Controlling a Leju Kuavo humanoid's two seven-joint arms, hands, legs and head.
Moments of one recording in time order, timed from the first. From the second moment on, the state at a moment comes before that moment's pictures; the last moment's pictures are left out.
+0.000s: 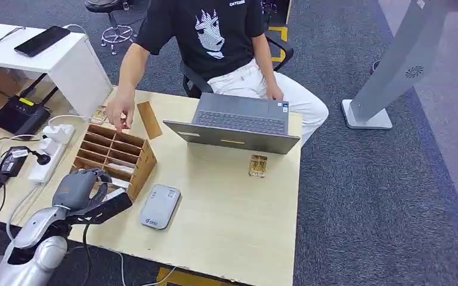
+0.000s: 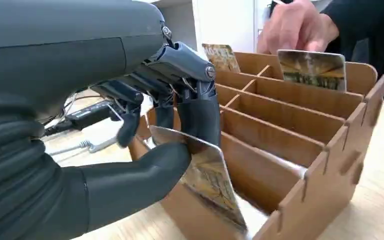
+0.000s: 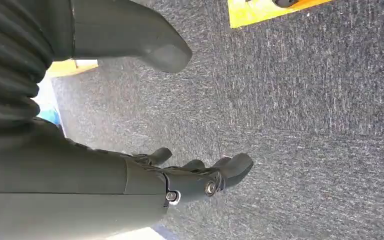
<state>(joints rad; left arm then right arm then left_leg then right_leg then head) -0.14 0.38 -0.23 -1.40 -0.85 -0.04 0.05 -0.08 0.15 -1.09 -0.21 1.01 -0.41 0.09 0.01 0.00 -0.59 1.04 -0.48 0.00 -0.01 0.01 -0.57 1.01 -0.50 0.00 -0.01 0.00</state>
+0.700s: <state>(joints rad) -0.24 0.39 -0.23 -1.43 -0.93 0.09 0.10 -0.08 0.15 -1.09 -0.21 1.03 -0.41 0.09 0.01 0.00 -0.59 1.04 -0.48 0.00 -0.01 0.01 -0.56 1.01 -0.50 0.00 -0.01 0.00</state>
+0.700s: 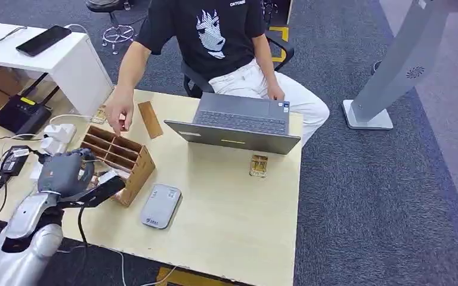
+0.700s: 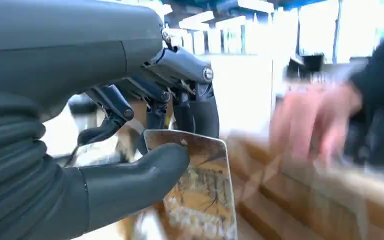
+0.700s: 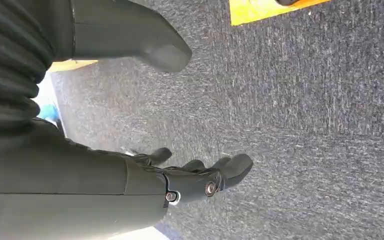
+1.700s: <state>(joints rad) -0.65 0.39 -0.11 -1.42 -1.01 0.14 0.15 -0.08 0.15 -1.08 -0.21 1.07 -0.39 0.09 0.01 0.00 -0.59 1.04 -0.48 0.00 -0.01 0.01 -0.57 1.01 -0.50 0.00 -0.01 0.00</state>
